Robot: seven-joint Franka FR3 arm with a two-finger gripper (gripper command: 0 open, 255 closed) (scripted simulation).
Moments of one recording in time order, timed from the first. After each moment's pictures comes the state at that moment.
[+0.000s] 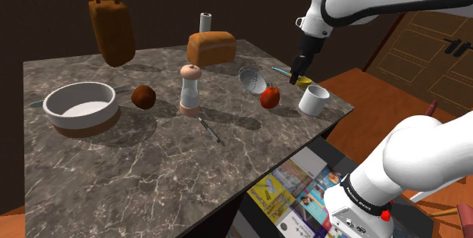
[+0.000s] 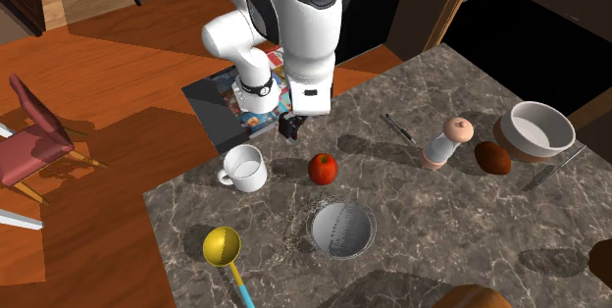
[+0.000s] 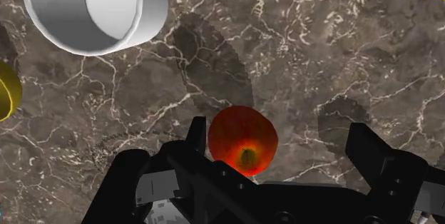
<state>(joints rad) 0.02 -0.52 -0.10 -2.49 -0.05 1.92 -0.28</state>
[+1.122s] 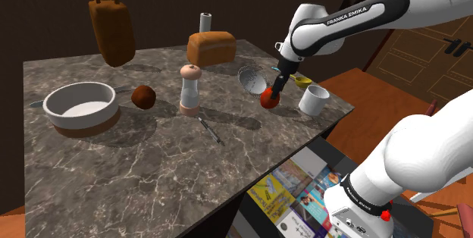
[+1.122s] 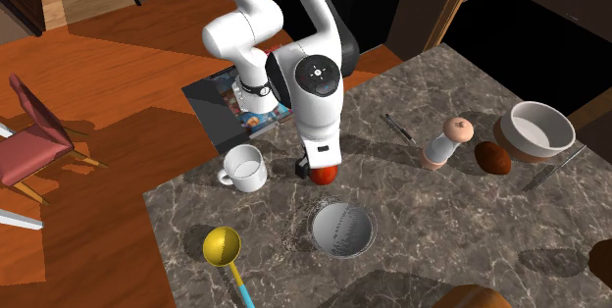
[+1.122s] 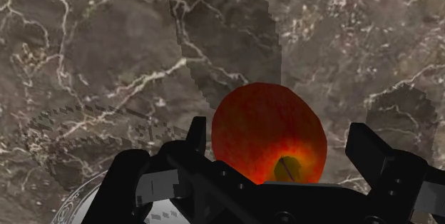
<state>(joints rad) 0.06 -0.24 -0.17 -2.53 0.02 2.26 -0.46</state>
